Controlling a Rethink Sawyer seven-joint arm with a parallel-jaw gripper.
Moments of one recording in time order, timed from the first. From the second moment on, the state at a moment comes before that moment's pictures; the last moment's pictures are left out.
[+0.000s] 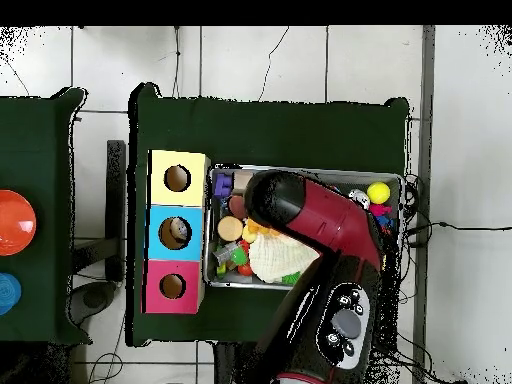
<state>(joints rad) -0.03 -0.50 -0.42 1.45 0.31 0.62 1.93</state>
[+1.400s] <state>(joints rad) -0.03 -0.46 -0.42 1.36 0.31 0.62 1.93</state>
